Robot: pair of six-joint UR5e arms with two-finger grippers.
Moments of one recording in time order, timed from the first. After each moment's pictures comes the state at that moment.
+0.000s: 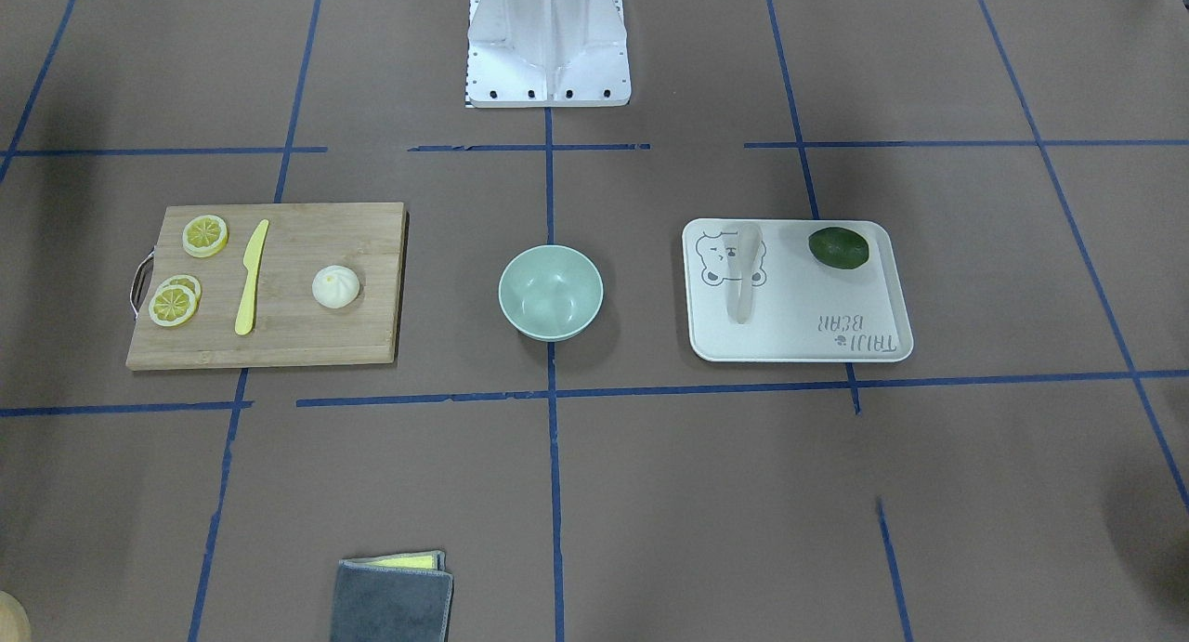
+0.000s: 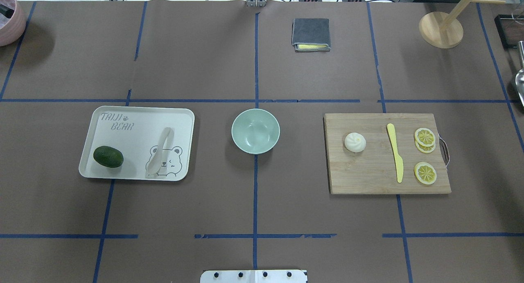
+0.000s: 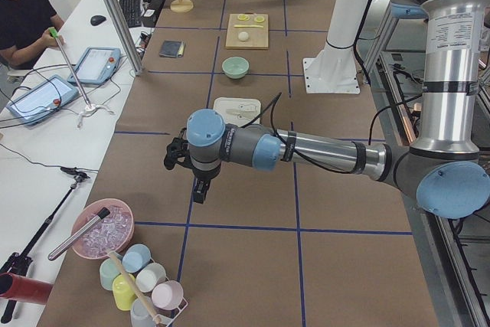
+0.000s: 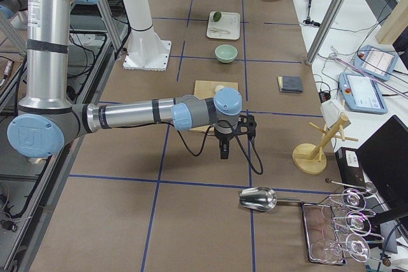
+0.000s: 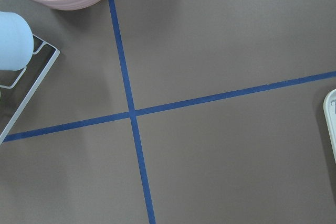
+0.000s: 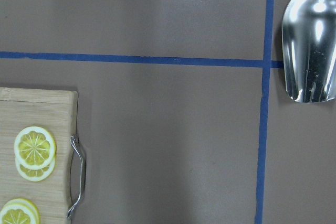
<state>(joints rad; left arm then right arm) -1.56 -1.54 -1.75 -1.65 -2.43 0.02 1.42 -1.68 1.81 -1.49 2.41 0.22</state>
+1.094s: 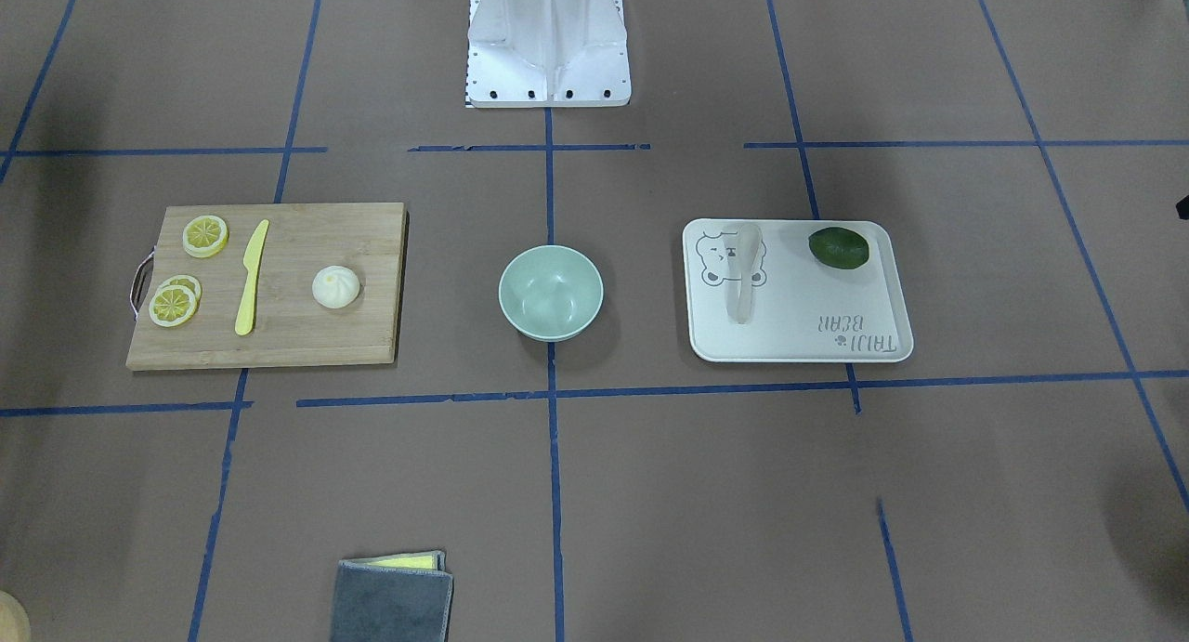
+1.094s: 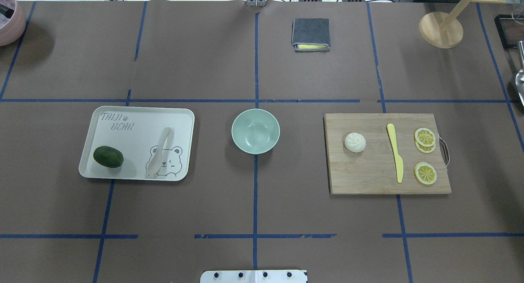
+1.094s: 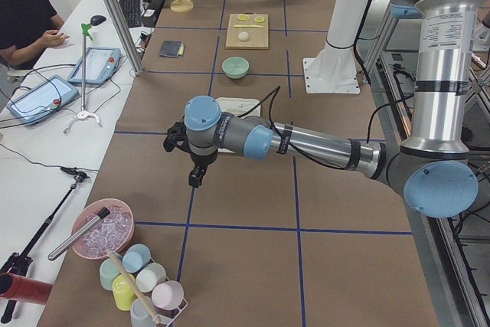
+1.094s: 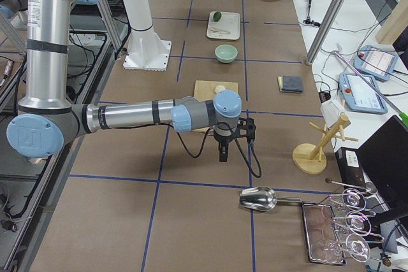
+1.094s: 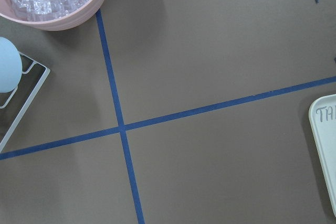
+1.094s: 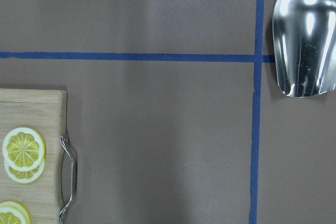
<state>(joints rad) -1.44 -1.57 -1.77 -1.73 -2.42 0.01 1.42 -1.68 1.80 -1.49 2.40 0.23</state>
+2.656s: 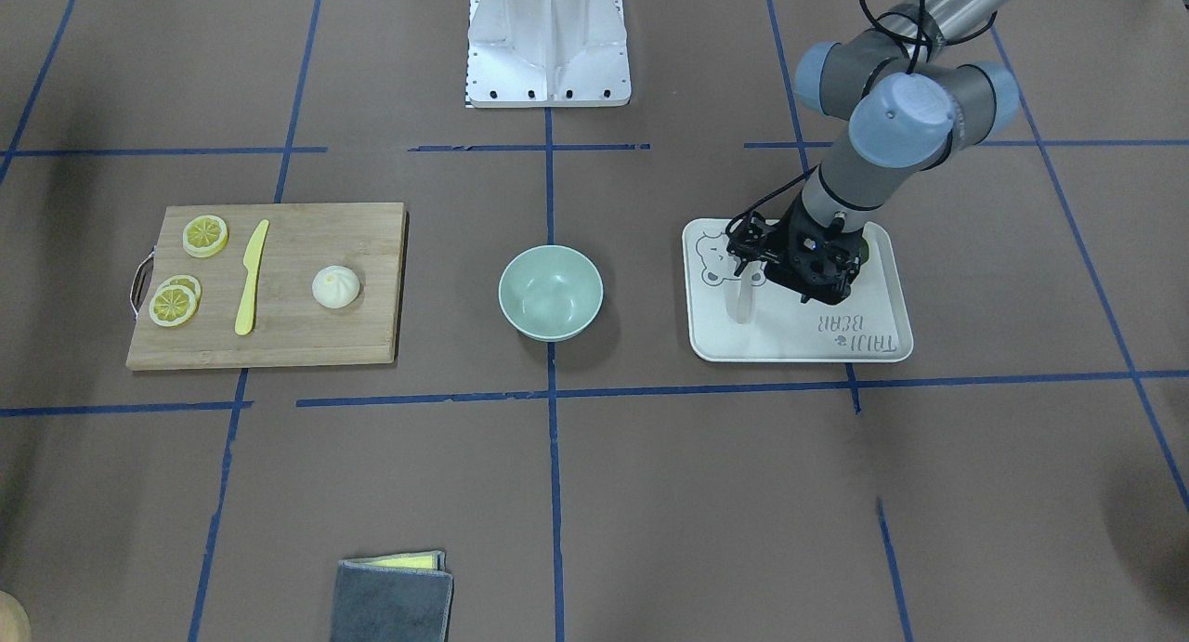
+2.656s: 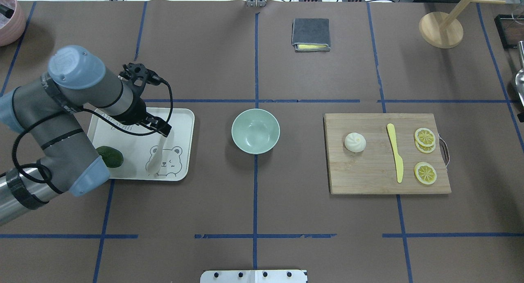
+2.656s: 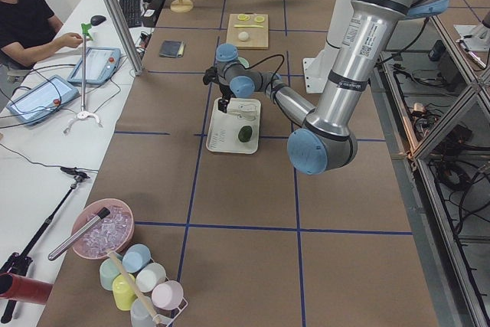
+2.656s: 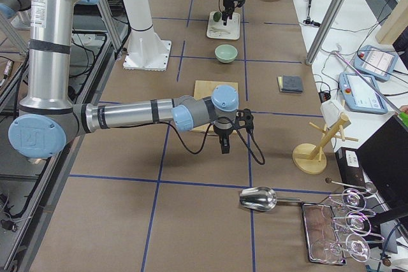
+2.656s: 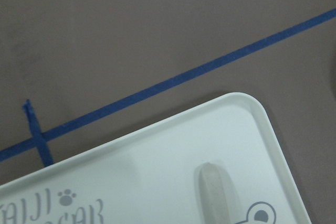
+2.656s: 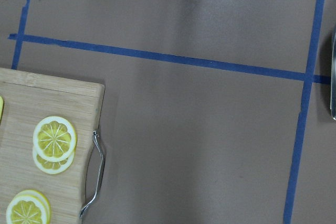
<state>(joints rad) -0.72 -1.97 -1.66 -1.86 -2.08 -0.66 1.35 -1.69 1.81 -1.36 2.40 0.24</state>
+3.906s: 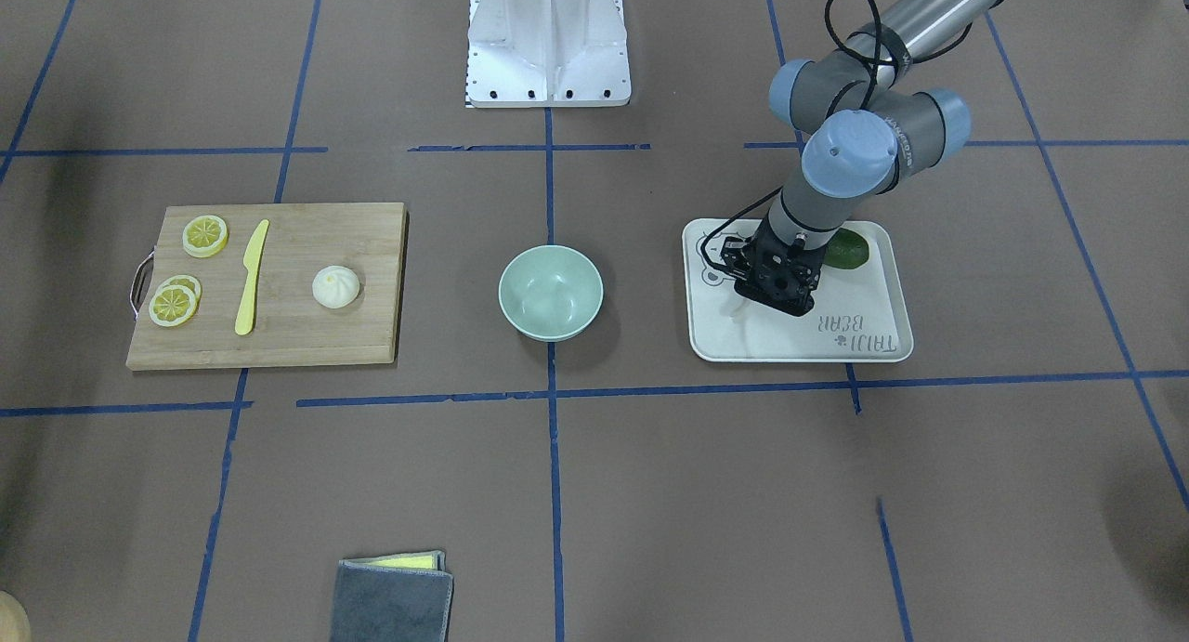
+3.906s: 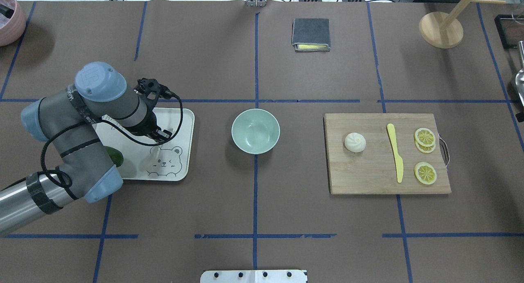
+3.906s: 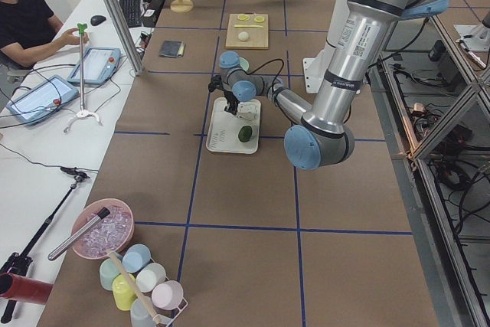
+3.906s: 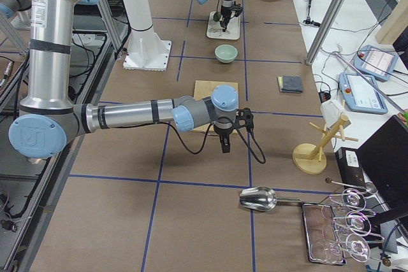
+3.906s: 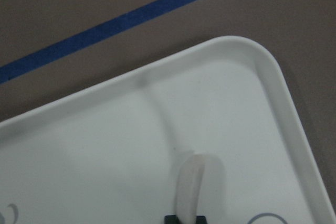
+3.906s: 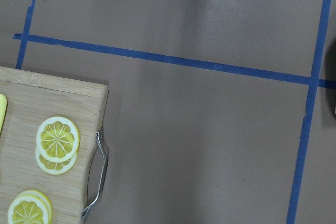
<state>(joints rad) -0.68 -1.99 -1.60 -1.85 -2.06 -0.66 1.35 -1.70 1.81 -1.34 2.41 0.24</state>
